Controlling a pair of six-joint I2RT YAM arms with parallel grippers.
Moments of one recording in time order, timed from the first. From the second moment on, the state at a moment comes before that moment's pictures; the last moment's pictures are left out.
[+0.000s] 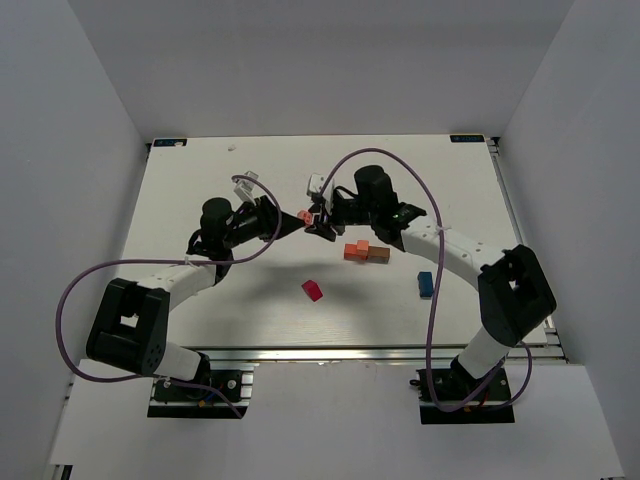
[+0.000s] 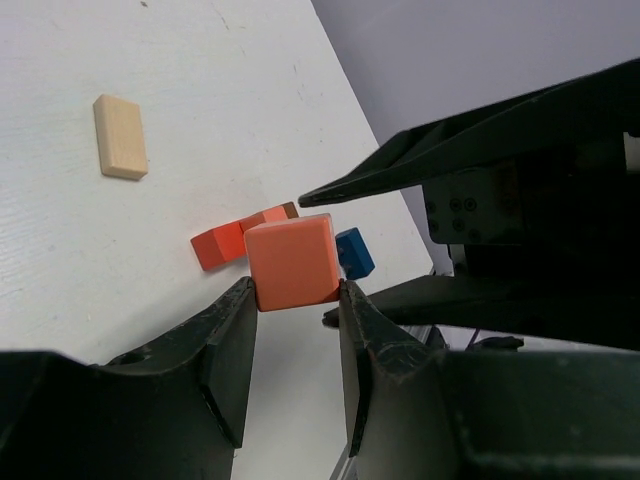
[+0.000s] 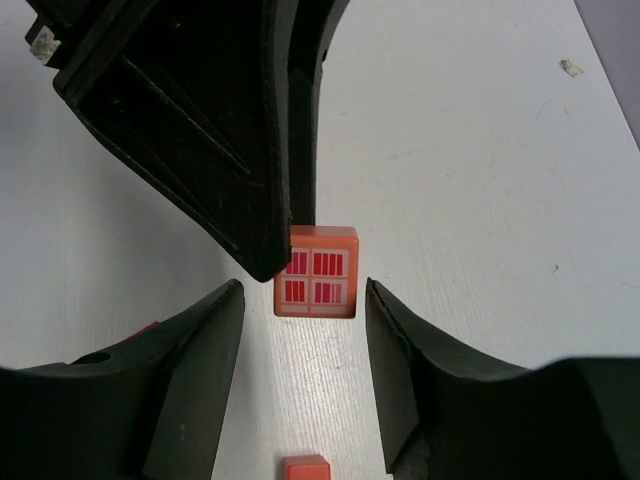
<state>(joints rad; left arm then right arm) -0.30 1.42 0.65 0.63 0.67 -0.78 0.68 1.64 1.18 0.06 -0.63 -0.49</state>
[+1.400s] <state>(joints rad) -0.36 1.23 0.68 0.18 1.03 0.17 0.68 1.57 1.44 -0.64 -0.82 -0.72</state>
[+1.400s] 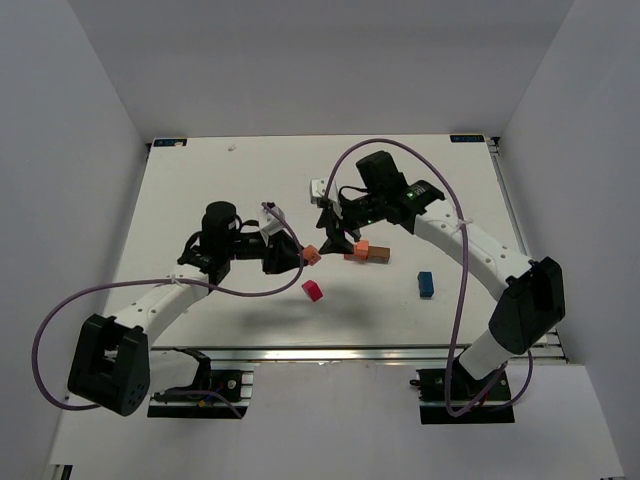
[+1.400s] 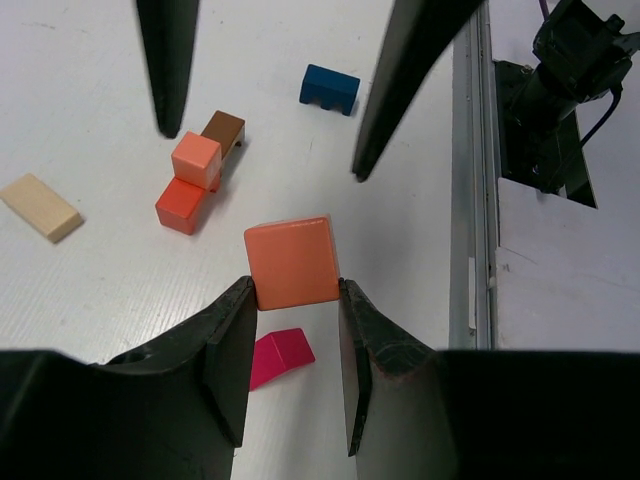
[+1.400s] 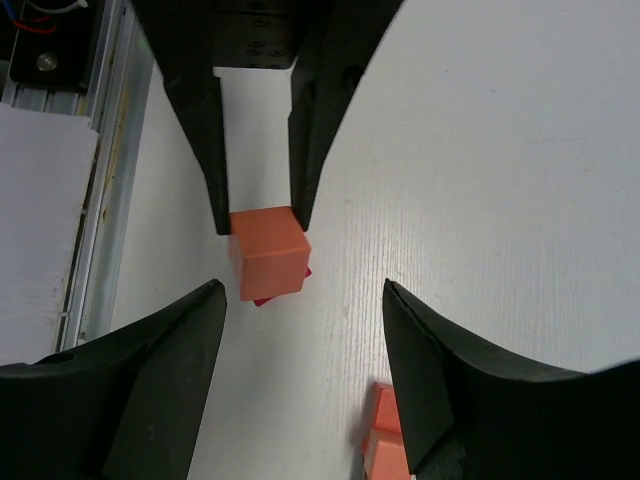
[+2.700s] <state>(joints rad) -0.35 1.37 0.40 1.34 0.69 -0.70 0.53 1.47 1.15 0.22 -1.17 0.08</state>
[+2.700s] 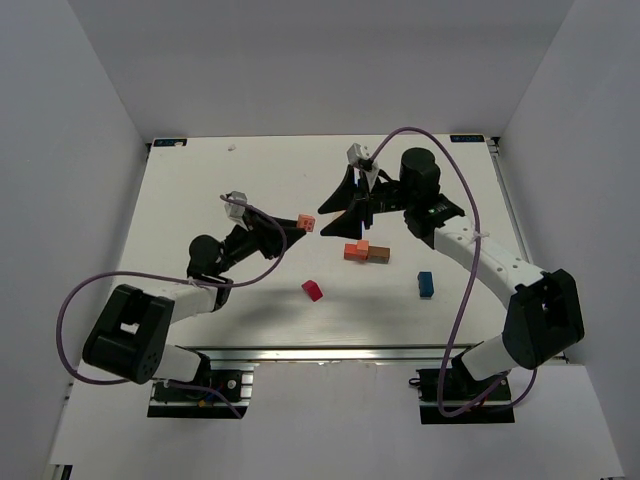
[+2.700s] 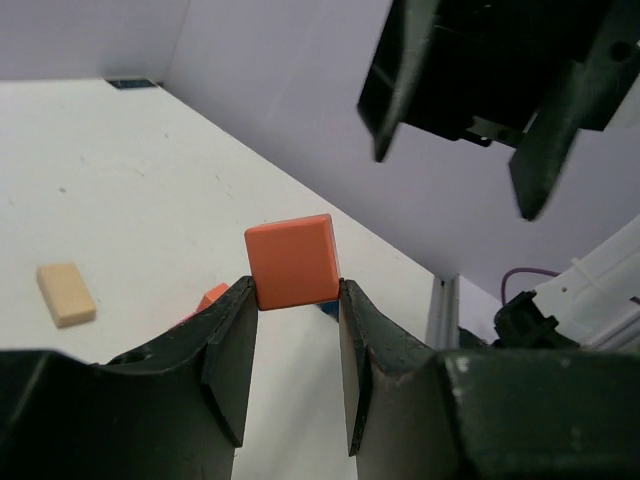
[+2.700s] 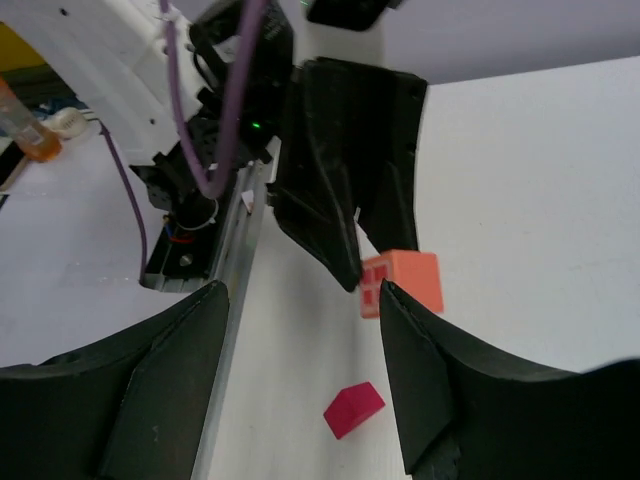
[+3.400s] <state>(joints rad) -0.34 1.28 0.41 1.37 0.74 -0.79 0.54 1.50 1.08 0.46 -1.09 0.46</state>
